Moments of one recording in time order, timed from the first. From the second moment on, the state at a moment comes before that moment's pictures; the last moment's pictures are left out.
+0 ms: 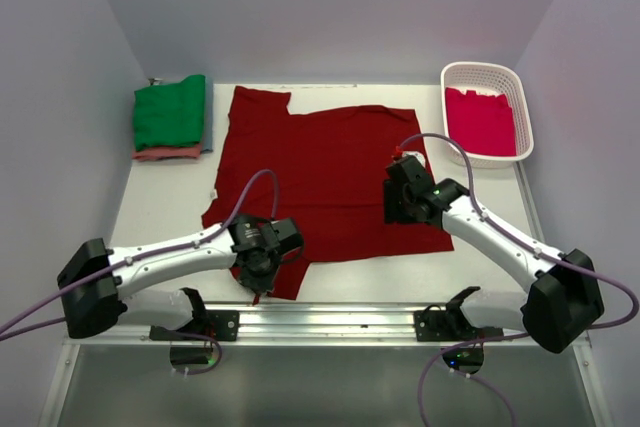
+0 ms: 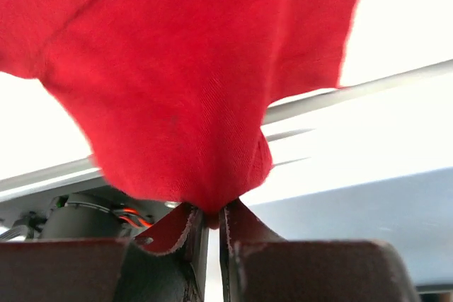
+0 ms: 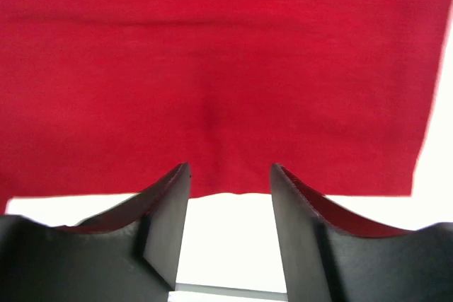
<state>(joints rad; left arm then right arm) -1.05 1.28 0.80 -1.09 -0.05 -0.73 0.58 1.25 0.89 -0.69 0.22 0.47</state>
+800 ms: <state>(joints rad) -1.07 1.04 1.00 -1.28 -0.23 -0.84 0.30 1.00 0.58 -0.71 0.42 0.86</state>
